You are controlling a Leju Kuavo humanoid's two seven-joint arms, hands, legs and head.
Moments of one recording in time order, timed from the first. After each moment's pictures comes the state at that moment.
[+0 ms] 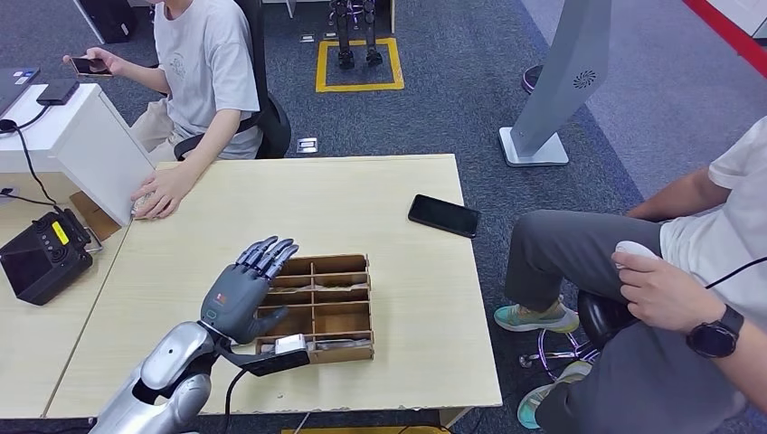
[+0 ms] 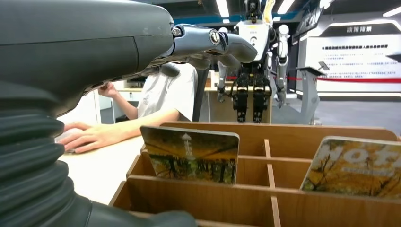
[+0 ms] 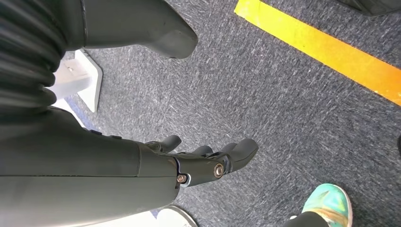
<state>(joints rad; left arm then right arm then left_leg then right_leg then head) -0.28 0.24 -0.56 -1.39 -0.96 0.25 -0.14 -0.04 0.11 -0.81 -0.21 1.51 -0.19 -0.12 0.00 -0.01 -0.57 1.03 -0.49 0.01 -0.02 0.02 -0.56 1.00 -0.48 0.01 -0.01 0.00</state>
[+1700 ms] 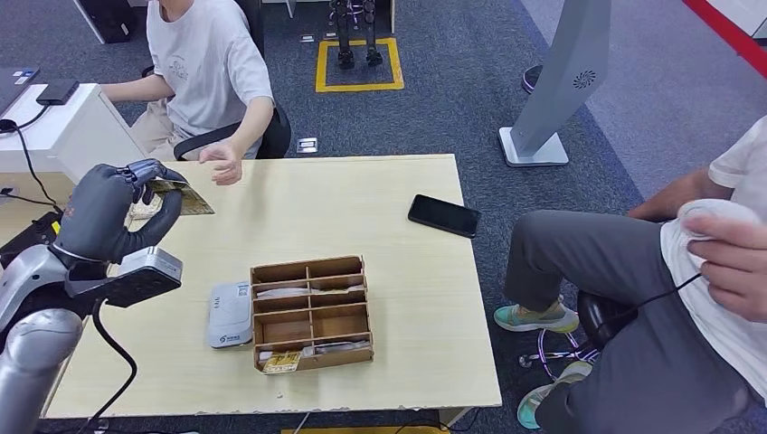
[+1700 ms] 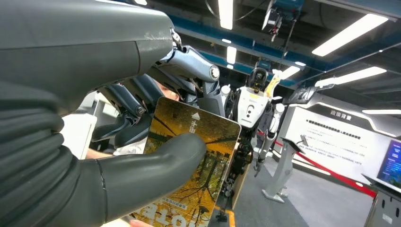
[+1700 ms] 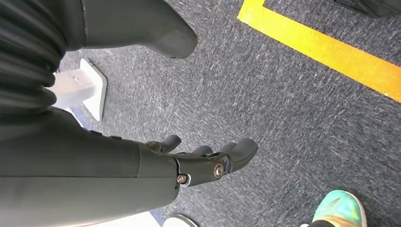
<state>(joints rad) -0.42 0.47 -0.32 -1.81 -0.49 0.00 -0.14 -0.03 0.11 -0.84 -0.21 1.50 -0.19 -0.12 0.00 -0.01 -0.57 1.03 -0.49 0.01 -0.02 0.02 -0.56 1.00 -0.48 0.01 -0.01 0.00</state>
